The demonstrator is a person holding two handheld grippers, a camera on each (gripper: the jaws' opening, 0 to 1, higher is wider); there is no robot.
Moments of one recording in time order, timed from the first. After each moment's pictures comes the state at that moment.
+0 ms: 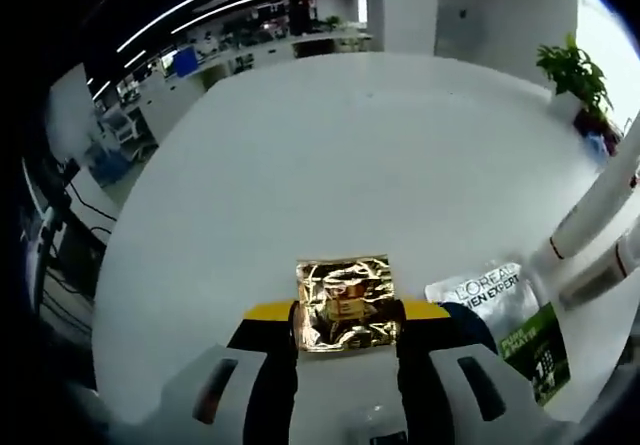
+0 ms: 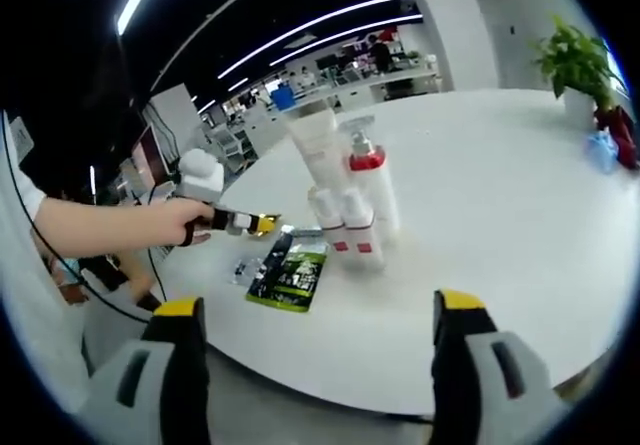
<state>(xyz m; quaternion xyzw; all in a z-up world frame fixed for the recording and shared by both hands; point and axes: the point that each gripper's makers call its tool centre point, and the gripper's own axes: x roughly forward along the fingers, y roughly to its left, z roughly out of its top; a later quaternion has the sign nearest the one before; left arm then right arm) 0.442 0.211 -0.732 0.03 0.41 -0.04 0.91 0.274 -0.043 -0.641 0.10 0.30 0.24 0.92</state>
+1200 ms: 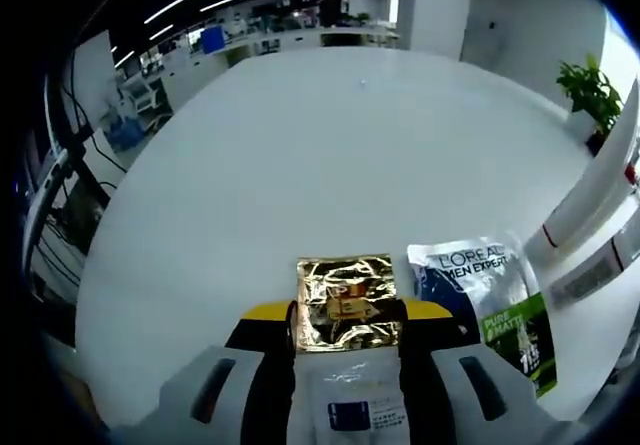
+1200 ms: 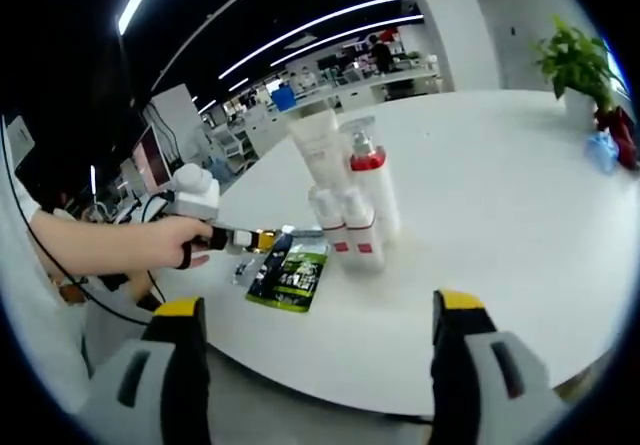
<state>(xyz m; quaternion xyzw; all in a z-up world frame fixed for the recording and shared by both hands) 0.412 0.200 -0.744 -0.01 0.42 0.00 0.91 0.274 -0.042 -0.641 0.10 0.30 0.24 0.92</state>
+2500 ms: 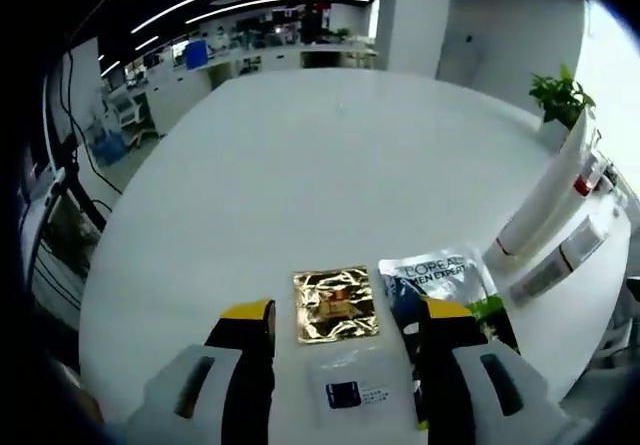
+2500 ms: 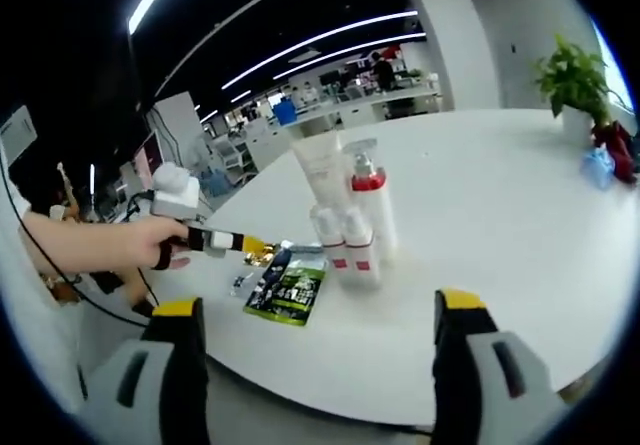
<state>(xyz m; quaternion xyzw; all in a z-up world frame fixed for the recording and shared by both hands) 0.392 0.198 -0.697 -0.02 0.39 -0.05 0.92 0.275 -0.043 -0.625 0.09 0.25 0.24 0.93</state>
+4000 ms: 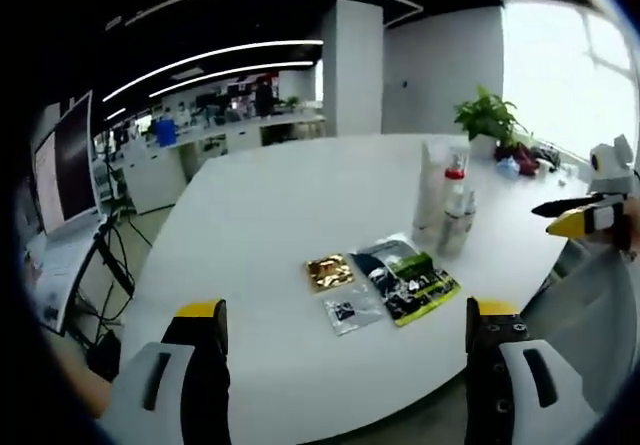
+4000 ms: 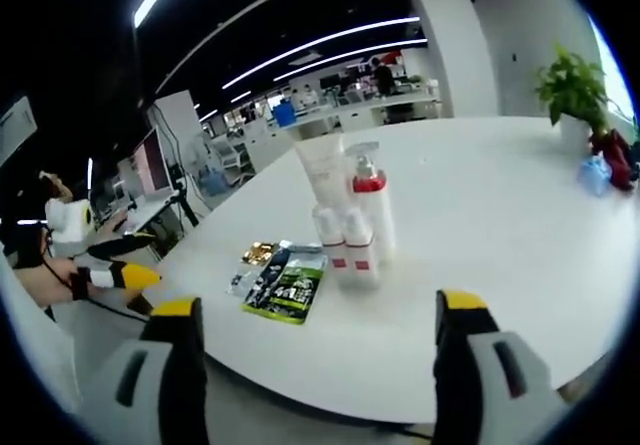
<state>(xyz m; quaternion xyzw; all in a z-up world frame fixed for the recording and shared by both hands) 0.273 0.222 -0.619 0.04 0.23 -0.16 0.96 0.271 -0.043 -0.625 0.07 0.25 0.23 0.94</state>
